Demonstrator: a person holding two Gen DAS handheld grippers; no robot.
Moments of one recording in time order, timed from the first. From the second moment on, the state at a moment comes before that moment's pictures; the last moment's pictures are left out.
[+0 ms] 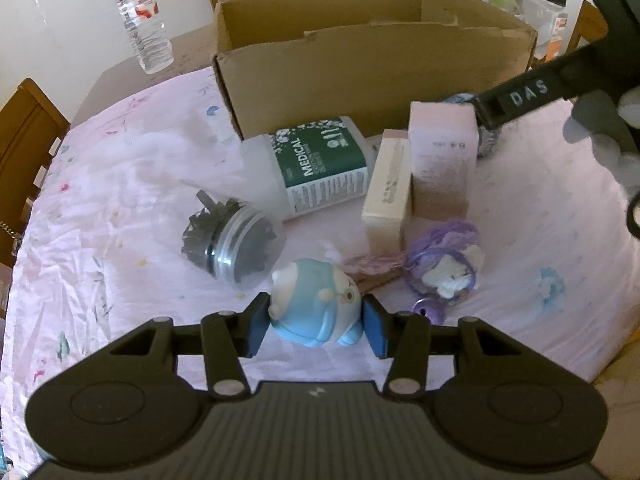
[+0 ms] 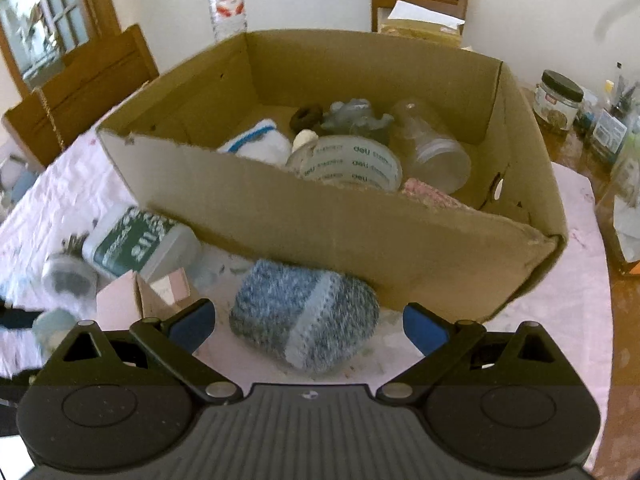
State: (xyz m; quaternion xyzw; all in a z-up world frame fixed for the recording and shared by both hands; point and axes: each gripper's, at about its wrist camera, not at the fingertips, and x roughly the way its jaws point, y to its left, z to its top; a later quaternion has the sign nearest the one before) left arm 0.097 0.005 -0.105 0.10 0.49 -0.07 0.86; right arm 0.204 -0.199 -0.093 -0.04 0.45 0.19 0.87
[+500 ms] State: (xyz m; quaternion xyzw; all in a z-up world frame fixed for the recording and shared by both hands) left arm 0.100 0.011 -0.100 0.11 0.48 -0.09 0.86; right arm 0.204 -0.213 -0.109 -0.04 0.45 0.12 0.88
